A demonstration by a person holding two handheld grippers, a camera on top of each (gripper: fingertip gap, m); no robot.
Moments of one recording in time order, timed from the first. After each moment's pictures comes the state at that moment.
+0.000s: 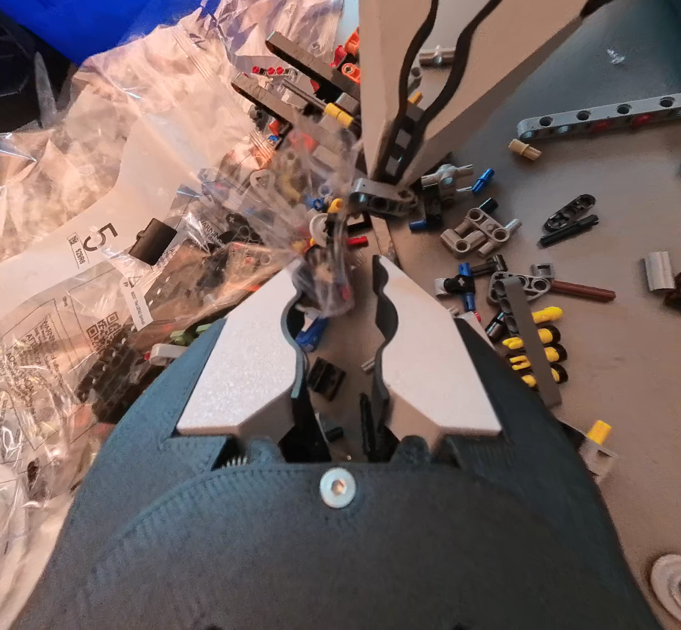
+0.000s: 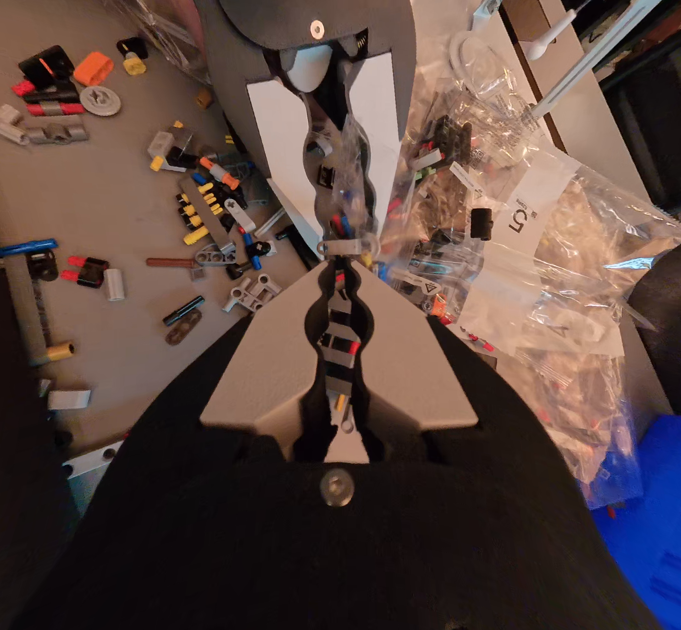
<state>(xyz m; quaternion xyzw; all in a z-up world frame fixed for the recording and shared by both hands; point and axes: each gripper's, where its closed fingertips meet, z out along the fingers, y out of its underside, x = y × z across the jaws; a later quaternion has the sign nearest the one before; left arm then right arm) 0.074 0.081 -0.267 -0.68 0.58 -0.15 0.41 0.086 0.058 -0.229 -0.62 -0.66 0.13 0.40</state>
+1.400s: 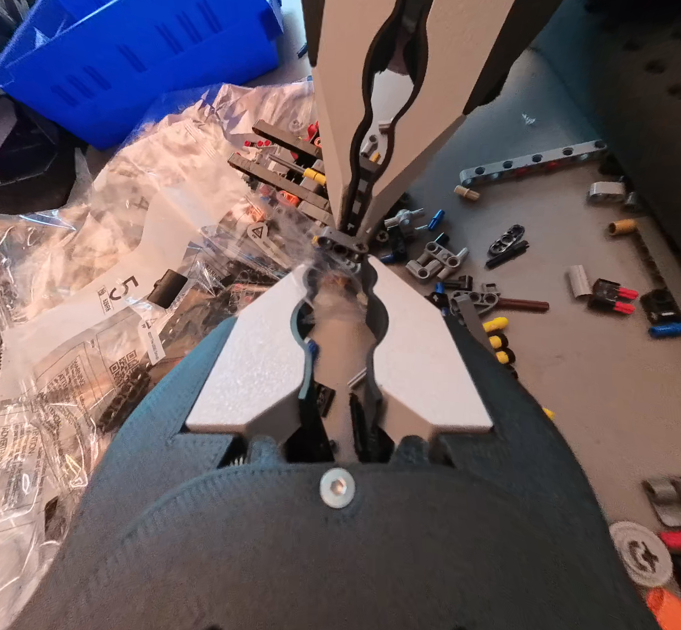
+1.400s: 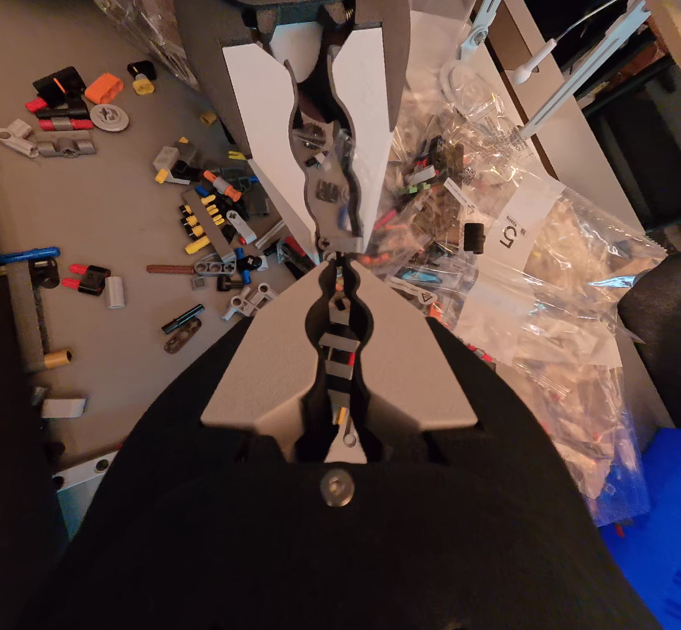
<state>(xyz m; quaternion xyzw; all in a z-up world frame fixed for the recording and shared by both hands) 0.084 0.063 -0.239 -0.63 0.60 -0.19 0.45 0.083 0.056 -0.224 -0.60 -0.66 0.15 0.42</state>
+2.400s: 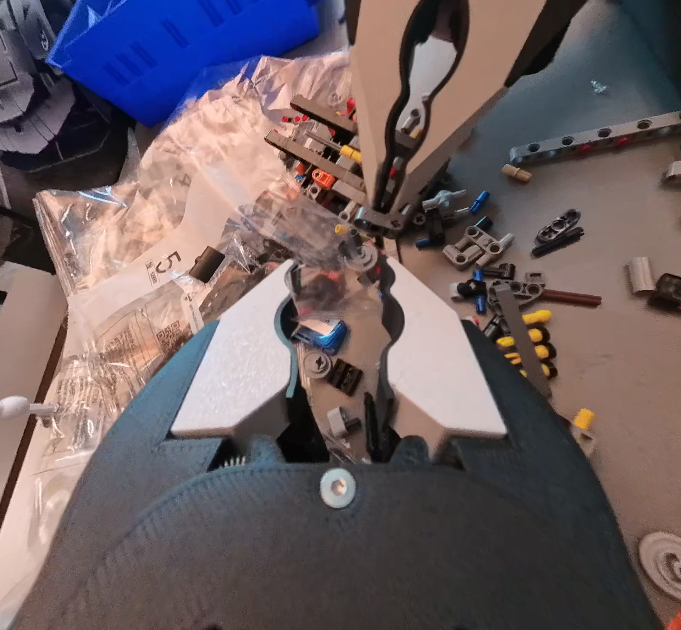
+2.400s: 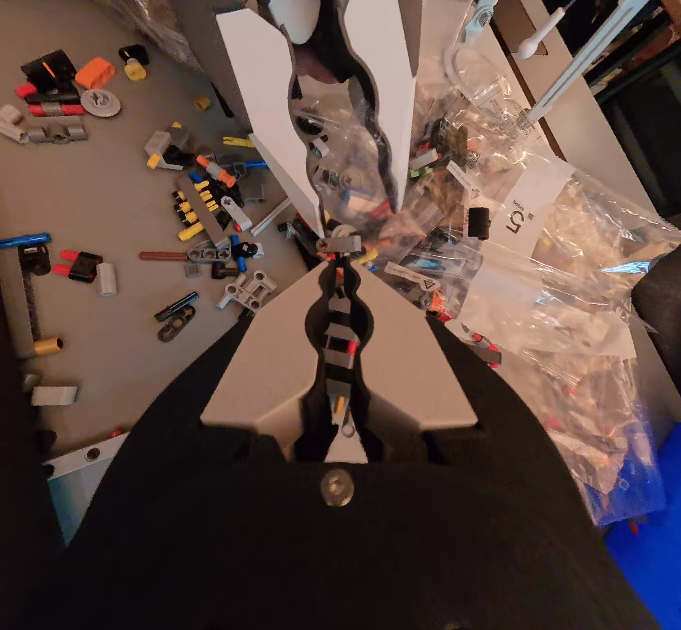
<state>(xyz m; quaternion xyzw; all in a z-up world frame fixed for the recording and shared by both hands) 0.071 0.079 -0.238 -0.65 0.59 -0.12 0.46 0.089 0.060 -0.232 -0.61 -0.66 0.15 0.41</state>
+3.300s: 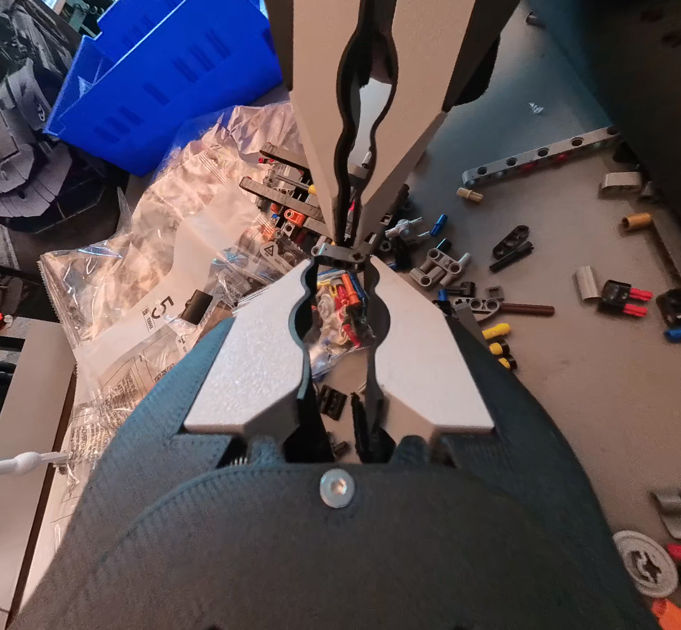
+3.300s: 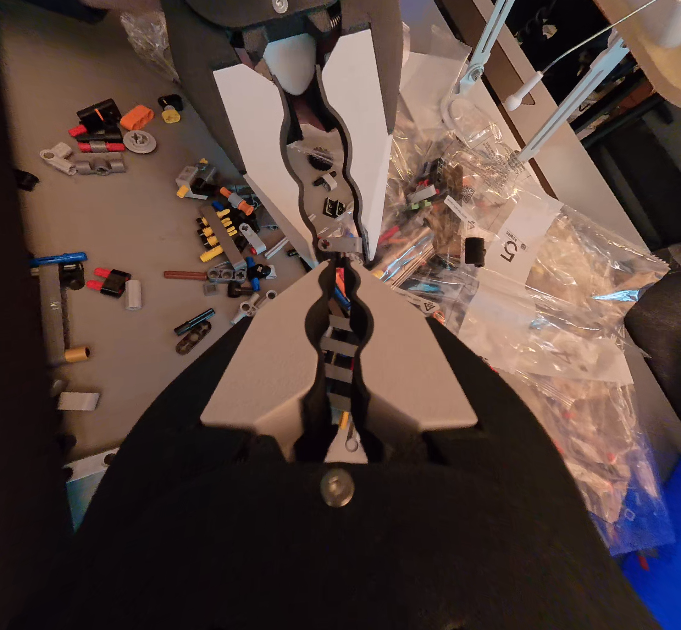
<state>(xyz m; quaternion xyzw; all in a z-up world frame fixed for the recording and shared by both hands) 0.089 0.059 -0.228 -0.61 0.63 -0.12 0.47 0.083 0.050 -0.216 -0.58 -0.66 0.19 0.44</state>
